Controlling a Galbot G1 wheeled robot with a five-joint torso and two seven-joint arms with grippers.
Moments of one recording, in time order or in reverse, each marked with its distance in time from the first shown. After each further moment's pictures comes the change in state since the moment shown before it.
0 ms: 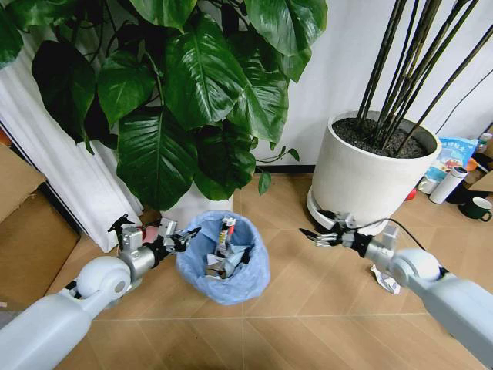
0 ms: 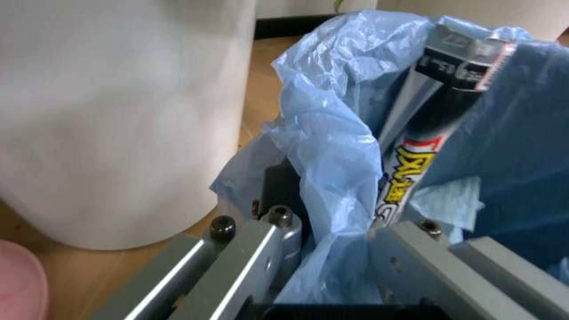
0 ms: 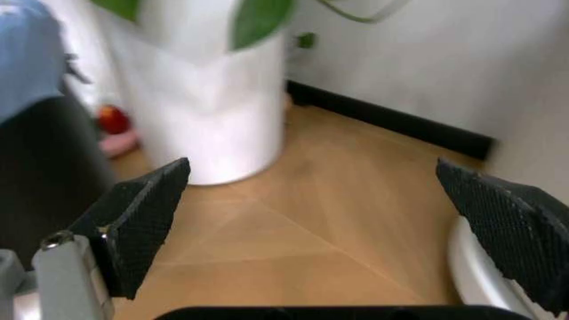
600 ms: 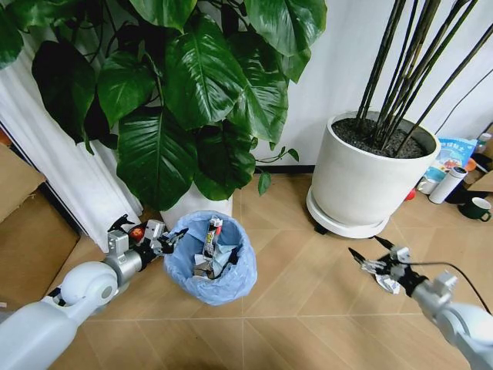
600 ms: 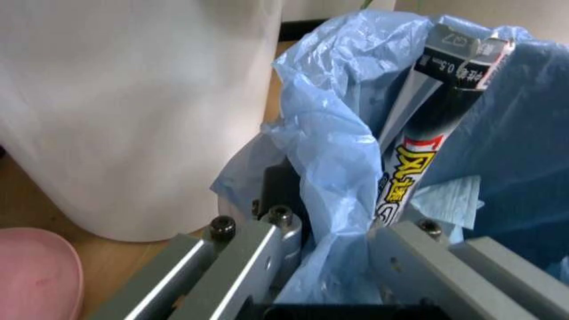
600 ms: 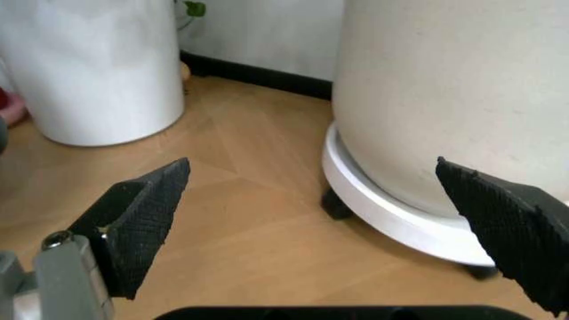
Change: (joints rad) left arm 0.055 0.013 -0.057 -0.012 0.008 -0.012 -0.012; right arm -0.470 0.189 0.497 0.084 -0.184 0.070 0.021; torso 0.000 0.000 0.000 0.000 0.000
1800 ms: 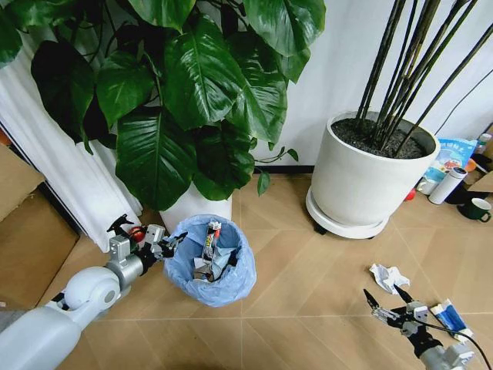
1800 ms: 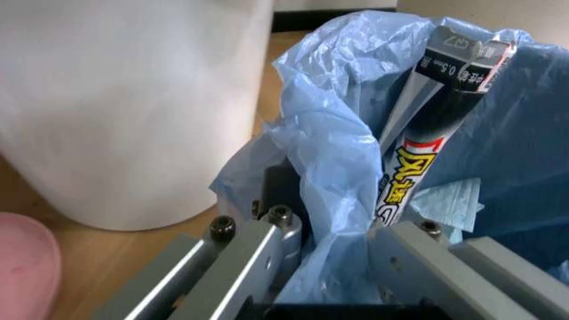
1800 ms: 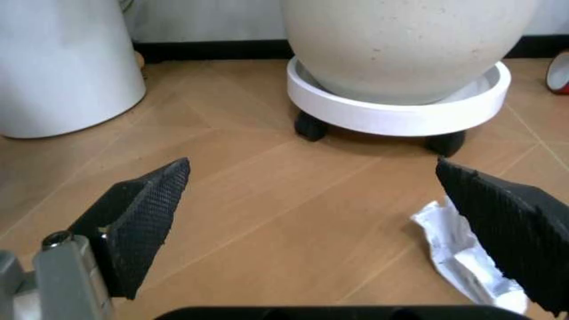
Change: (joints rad) left arm 0.015 -0.030 0.007 0.032 0.020 -0.012 0.002; right arm -0.099 0.283 0.103 -0.079 -0.062 0.085 -0.046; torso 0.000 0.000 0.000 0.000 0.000
